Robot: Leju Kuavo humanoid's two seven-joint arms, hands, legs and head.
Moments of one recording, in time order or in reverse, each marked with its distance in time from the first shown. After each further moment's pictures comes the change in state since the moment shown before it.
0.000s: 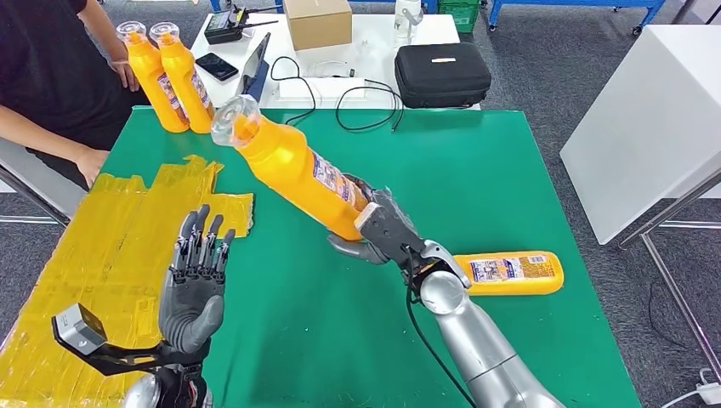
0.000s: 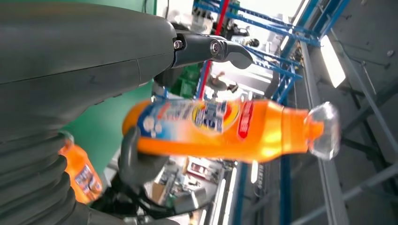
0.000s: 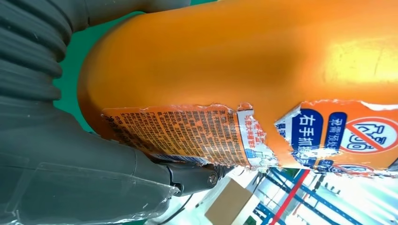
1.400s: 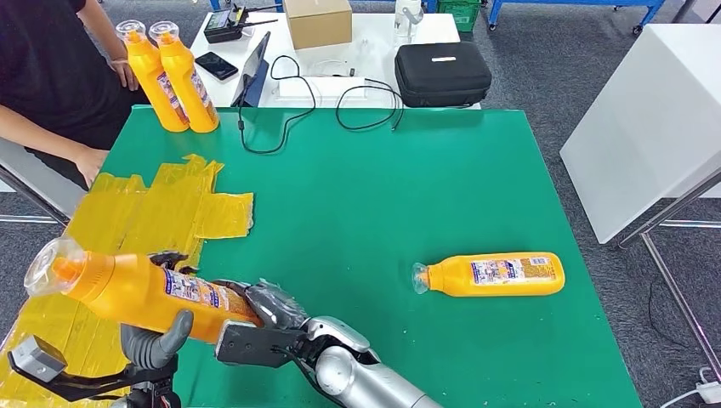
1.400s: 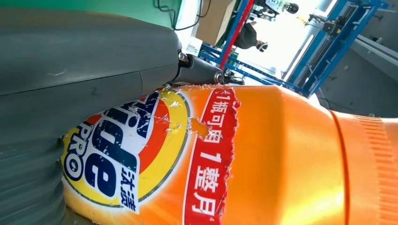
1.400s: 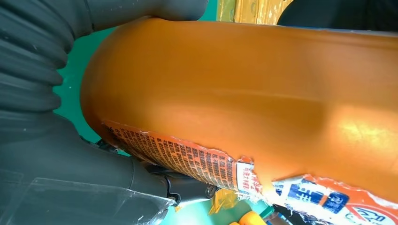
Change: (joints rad) left arm 0.067 -0.035 0.197 0.007 0.002 0.014 -0.030; right arm 0.064 0.234 0.456 0.309 0.086 -0.046 -0.066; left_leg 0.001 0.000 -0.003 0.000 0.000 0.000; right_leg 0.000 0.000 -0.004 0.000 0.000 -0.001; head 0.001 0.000
